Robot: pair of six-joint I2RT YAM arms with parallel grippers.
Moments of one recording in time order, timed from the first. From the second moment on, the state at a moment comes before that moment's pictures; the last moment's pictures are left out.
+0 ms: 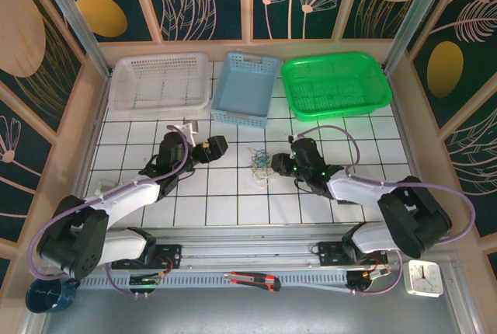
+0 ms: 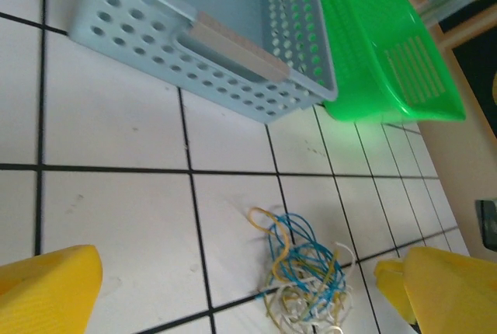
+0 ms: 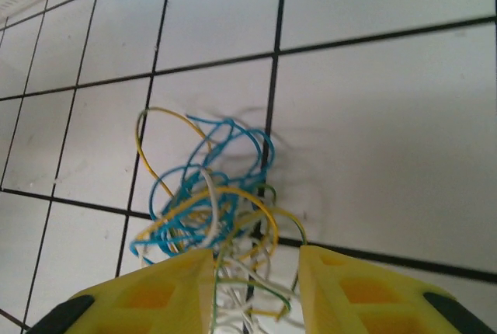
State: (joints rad) left arm -0.49 1.26 0.49 0.33 0.20 -0.74; right arm 0.65 1.34 0.49 0.14 -0.05 0.69
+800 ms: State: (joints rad) left arm -0.59 1.37 0.54 0.36 0.15 -0.75; right arm 0.78 1.42 0.51 0.16 -0.05 0.86
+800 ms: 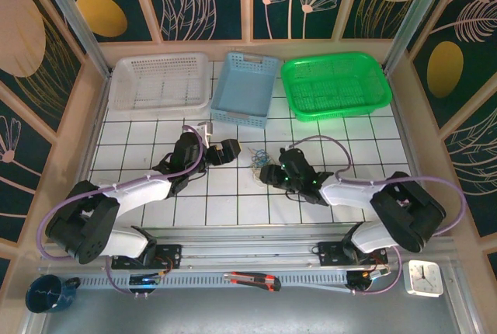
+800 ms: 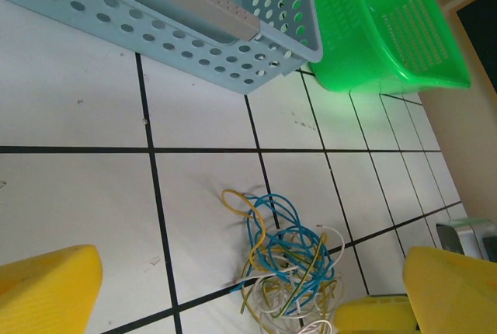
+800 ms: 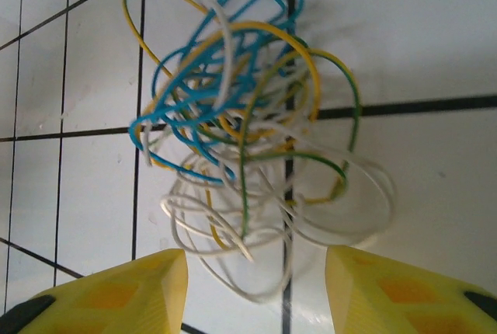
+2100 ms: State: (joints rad) left arm -0.59 1.36 0.54 0.36 0.13 -0.75; right arm 0.70 1.37 0.48 0.14 0.00 0.79
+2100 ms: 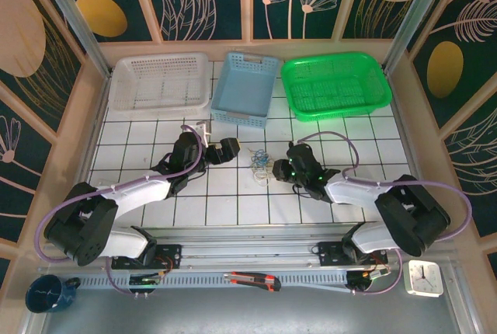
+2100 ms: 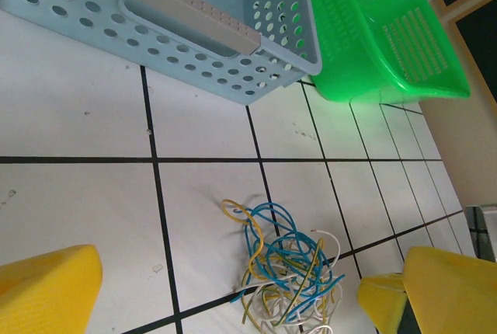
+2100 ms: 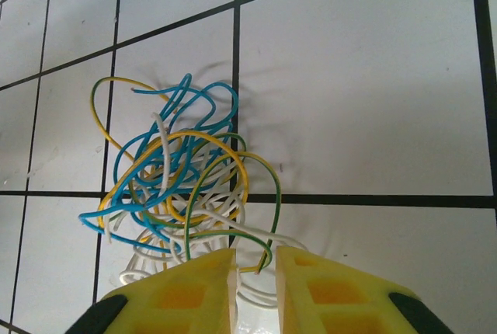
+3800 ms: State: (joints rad) left arm -0.59 1.37 0.56 0.36 0.13 -0.75; right arm 0.70 1.30 0.49 0.16 -0.08 0.81
